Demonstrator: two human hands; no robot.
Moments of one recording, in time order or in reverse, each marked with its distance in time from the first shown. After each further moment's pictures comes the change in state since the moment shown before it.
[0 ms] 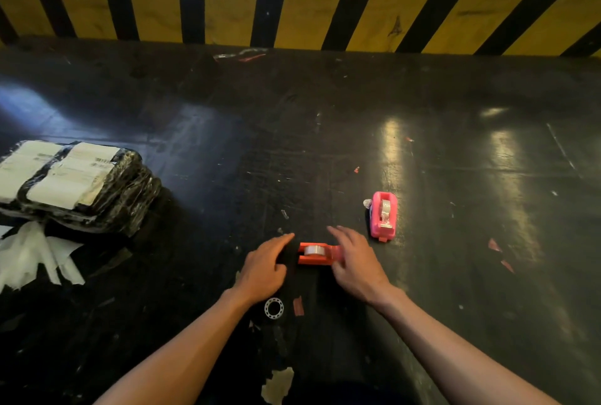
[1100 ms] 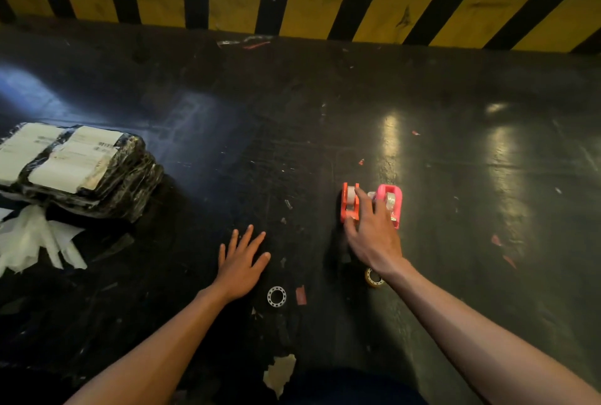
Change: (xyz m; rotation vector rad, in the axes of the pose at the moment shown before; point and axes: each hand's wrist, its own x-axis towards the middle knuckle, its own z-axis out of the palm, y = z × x) left_hand -0.020 -0.041 -0.014 0.152 -0.094 -0.204; right_hand 0.017 -0.014 -0.028 -0.095 0.247 0.188
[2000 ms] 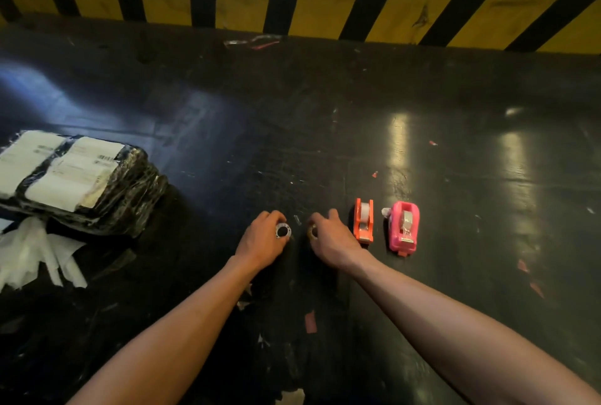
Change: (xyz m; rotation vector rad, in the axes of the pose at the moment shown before) left_hand 0.060 0.052 -0.058 -0.118 0.190 0.061; right_hand 0.057 -0.066 0.044 -0.025 -0.465 -0.099
